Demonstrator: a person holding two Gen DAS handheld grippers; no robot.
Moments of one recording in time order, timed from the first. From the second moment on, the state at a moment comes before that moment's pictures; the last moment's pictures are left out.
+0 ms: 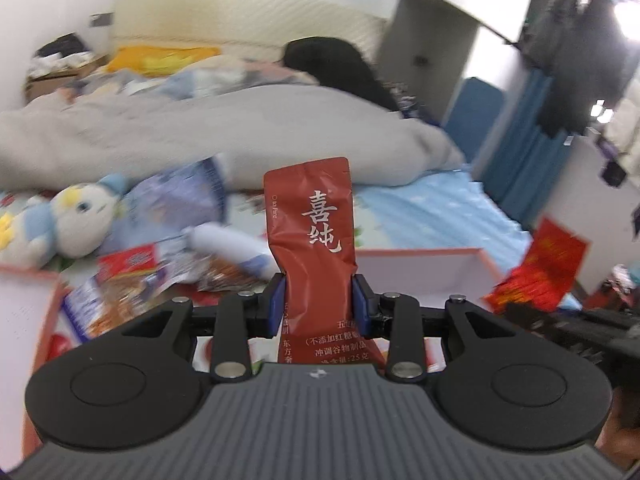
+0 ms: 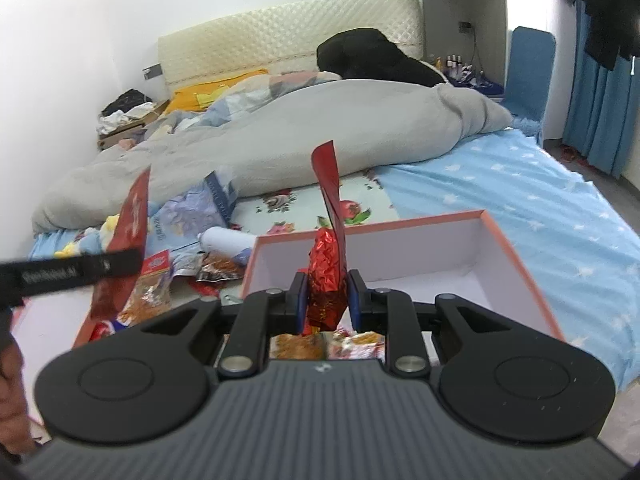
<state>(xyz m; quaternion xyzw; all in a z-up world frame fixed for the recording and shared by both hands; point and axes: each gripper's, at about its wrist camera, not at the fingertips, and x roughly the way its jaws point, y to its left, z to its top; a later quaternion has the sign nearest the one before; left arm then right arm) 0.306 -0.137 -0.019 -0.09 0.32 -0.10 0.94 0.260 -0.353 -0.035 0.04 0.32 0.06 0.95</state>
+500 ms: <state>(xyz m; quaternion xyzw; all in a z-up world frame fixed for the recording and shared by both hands) 0.349 -0.258 -0.072 -0.05 0.42 -0.21 0.88 0.274 -0.416 -0.095 0.09 0.43 -0.01 0.90</state>
